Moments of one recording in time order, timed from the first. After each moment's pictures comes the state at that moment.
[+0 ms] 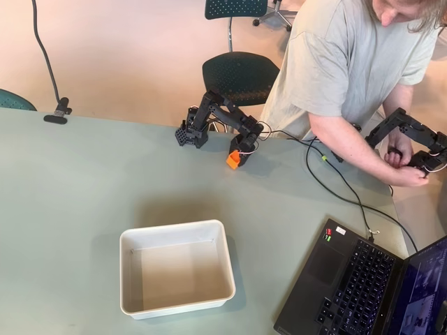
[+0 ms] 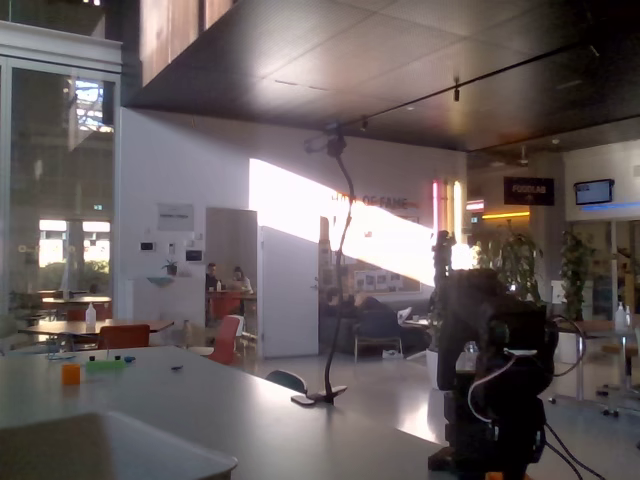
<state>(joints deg) -66.1 78.8 95.3 85.3 25.6</state>
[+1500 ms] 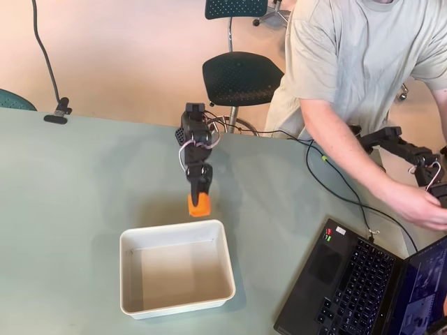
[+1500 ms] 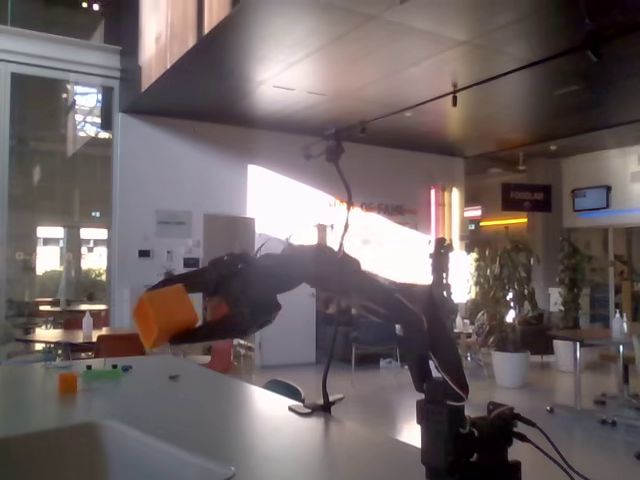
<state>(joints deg) -13.4 65.0 43.8 39.3 49.2</state>
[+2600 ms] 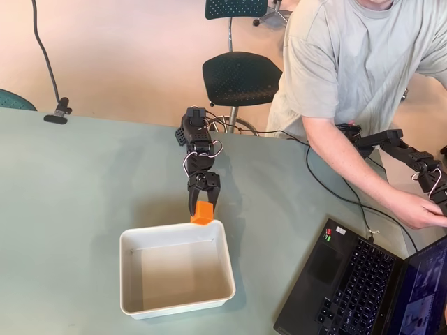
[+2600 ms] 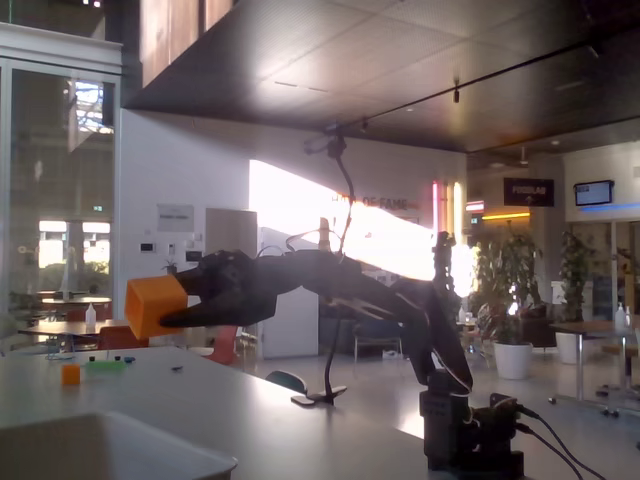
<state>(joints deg) -15.2 62.1 43.8 30.2 72.4</state>
